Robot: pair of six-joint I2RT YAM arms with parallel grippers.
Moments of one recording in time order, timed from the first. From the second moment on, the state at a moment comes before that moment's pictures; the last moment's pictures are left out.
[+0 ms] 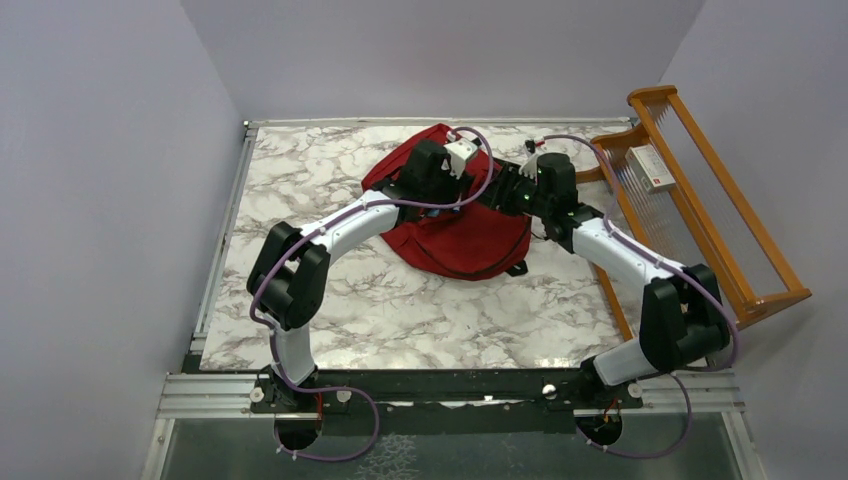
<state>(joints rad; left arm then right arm) -0.65 1.85 1.42 -0.14 0.04 0.09 0.35 1.51 0.98 0.10 -0.34 0.64</state>
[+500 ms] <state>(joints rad) -0.37 1.56 1.08 0.09 0.30 -0.35 0.37 1.33 0.95 0.00 -0.31 0.33</state>
